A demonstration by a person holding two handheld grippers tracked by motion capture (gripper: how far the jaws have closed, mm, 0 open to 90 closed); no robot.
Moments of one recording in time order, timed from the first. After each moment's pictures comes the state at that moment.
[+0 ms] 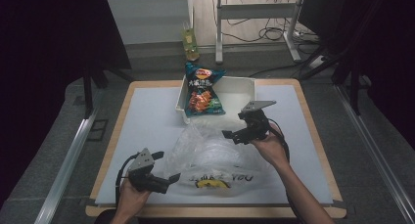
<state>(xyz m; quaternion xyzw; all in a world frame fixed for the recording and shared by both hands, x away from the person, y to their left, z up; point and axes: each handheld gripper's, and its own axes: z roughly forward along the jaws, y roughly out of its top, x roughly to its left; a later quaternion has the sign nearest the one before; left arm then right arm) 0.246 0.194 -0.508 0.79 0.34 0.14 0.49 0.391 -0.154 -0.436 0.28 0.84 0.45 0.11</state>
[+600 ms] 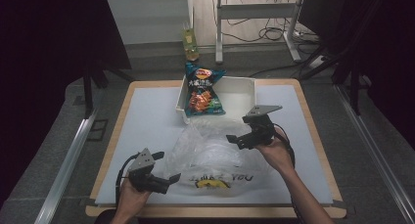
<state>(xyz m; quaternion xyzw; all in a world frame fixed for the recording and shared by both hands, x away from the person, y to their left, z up) 0.245 0.193 -0.508 0.79 0.33 0.14 0.49 0.375 -0.165 -0.434 0.28 0.84 0.45 0.11</state>
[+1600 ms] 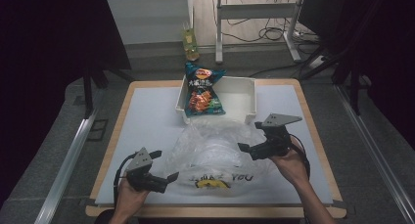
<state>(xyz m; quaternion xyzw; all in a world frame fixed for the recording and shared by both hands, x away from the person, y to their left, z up) 0.245 0.199 -0.506 0.79 0.34 0.15 0.49 0.338 -0.199 -0.424 0.28 0.83 0.47 0.13</state>
